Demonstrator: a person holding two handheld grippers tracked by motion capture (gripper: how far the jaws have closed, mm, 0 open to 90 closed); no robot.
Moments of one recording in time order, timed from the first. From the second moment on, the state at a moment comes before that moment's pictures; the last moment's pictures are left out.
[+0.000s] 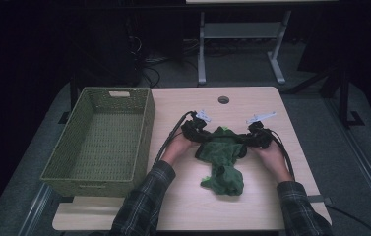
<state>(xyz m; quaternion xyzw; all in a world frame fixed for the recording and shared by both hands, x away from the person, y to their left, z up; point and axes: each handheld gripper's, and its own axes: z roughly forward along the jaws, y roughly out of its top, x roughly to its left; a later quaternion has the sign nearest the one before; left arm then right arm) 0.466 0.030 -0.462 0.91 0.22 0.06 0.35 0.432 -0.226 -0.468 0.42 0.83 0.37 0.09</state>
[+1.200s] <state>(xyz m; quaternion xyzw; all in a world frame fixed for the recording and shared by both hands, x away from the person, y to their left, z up) 0.434 0.040 -0.378 0.85 0.23 0.09 0.45 0.412 -0.233 -0.385 0.36 0.82 0.42 0.13</state>
